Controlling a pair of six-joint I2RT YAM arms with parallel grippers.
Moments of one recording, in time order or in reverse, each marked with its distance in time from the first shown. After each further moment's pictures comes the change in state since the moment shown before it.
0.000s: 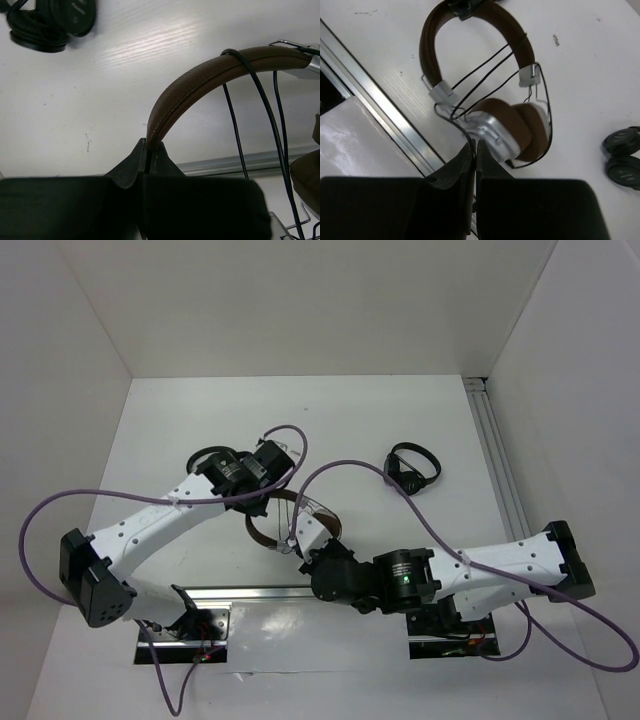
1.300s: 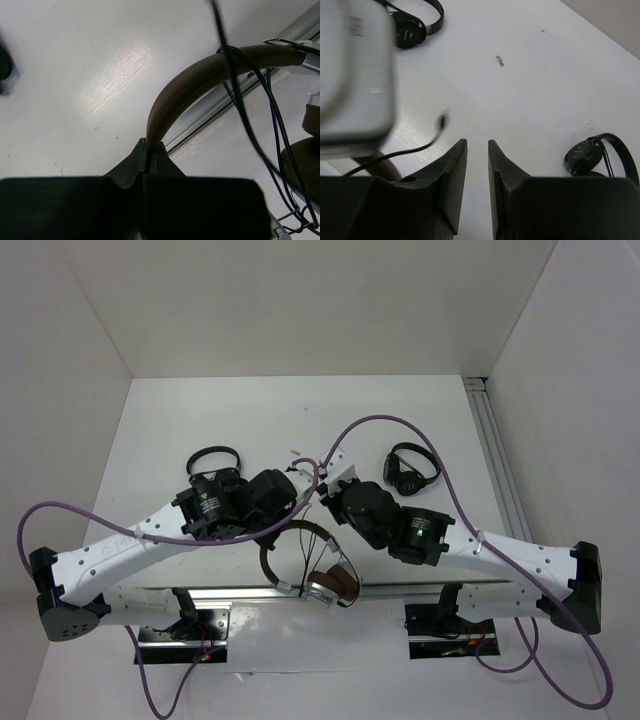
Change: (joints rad) left arm -0.275 -0.160 -0.019 0.048 0.214 0.153; right arm -0.446 -0.093 -0.065 0.201 -0.232 -0.225
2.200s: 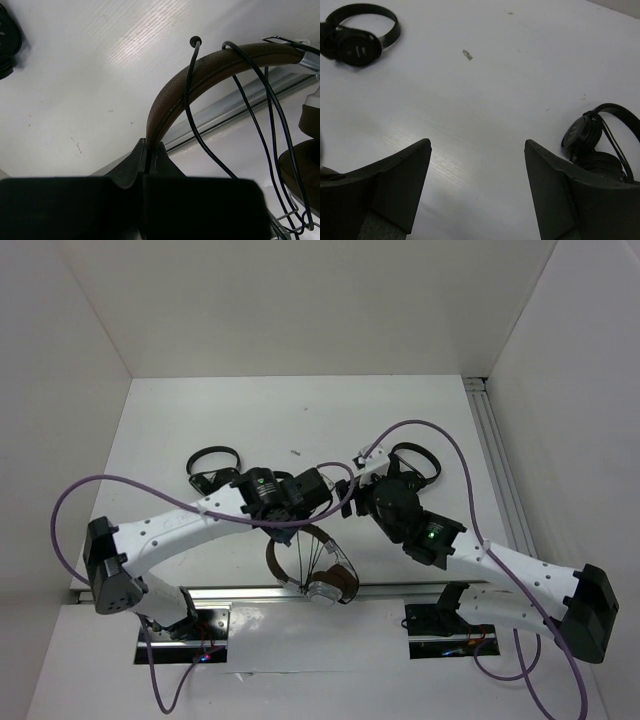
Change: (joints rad) left arm -0.014 0.234 0.132 -0.140 -0.062 -0.035; right arm -0.249 -0.122 -0.301 0.264 -0.141 0.078
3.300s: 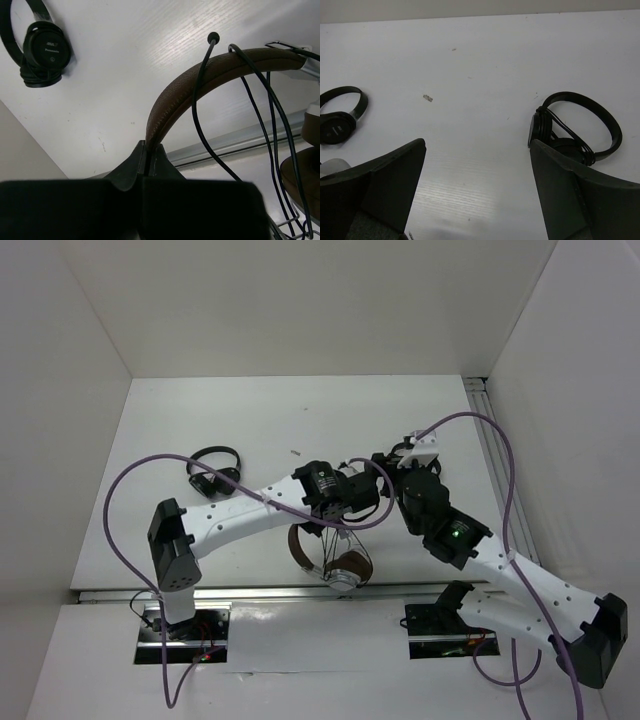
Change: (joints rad) left arm -0.083 0.360 0.353 -0.193 -0.233 -0.123; right arm -0.139 -0.135 0.024 -0.050 0.164 0.187
